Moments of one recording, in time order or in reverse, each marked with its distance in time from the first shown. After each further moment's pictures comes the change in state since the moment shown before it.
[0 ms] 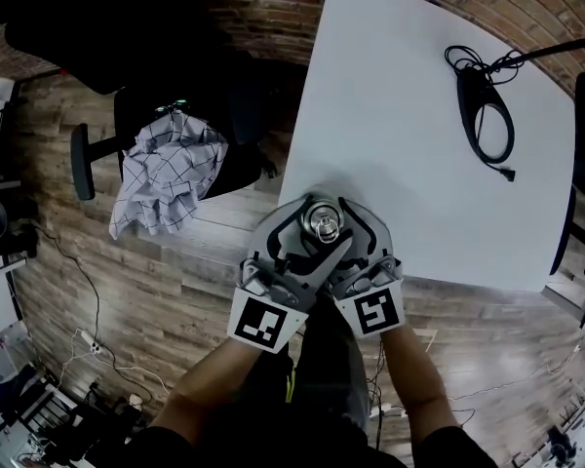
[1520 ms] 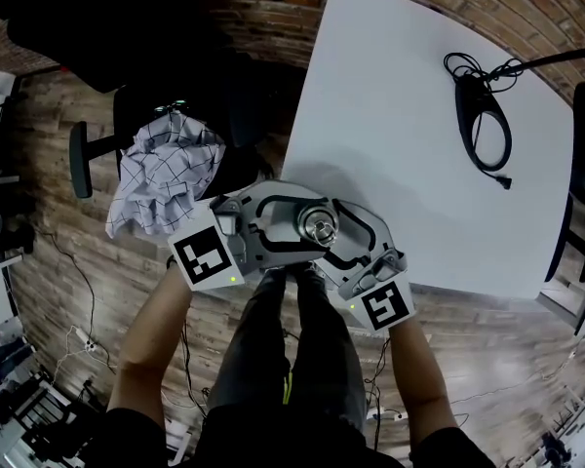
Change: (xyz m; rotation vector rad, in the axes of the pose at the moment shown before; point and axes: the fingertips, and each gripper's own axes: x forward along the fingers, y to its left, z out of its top) left arm -0.003 -0.018 0.000 0.136 0.064 -0.803; right arm 0.000 0.001 0.001 -0.035 -0.007 0.161
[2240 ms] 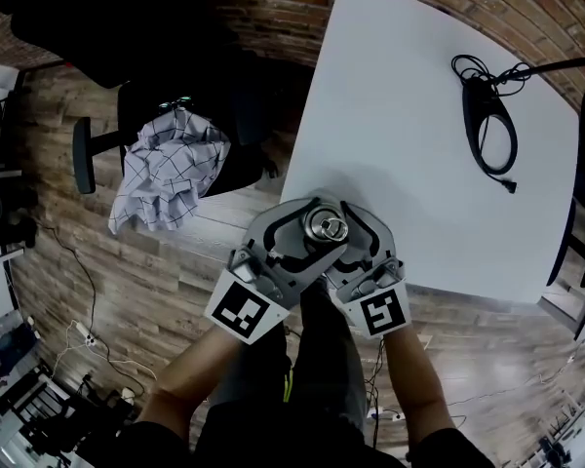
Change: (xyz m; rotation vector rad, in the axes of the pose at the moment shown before) left arm -0.009 0.015 -0.011 -0.183 -0.010 0.609; right arm -0.001 -0.003 -0.004 0.050 -0.008 -0.089
